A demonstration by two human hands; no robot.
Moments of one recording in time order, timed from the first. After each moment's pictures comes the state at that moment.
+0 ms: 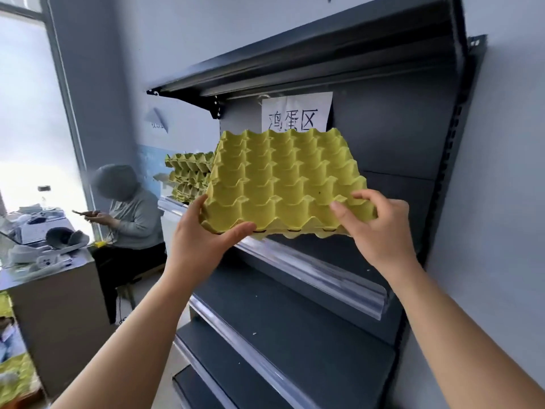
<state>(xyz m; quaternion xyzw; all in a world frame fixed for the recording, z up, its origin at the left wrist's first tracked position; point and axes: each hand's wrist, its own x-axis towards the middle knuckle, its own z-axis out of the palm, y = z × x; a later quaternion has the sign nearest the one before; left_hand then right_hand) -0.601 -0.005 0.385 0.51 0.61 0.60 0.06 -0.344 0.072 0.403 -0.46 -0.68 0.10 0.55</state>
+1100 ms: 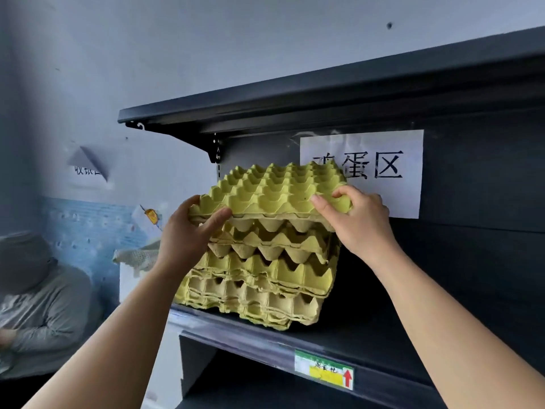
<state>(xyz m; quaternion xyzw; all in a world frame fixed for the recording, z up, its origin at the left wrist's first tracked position) -0.961 0.352 0.454 0.61 0.48 0.62 0.10 -0.691 0.301 0.488 -0.62 -0.63 -0.02 0.48</state>
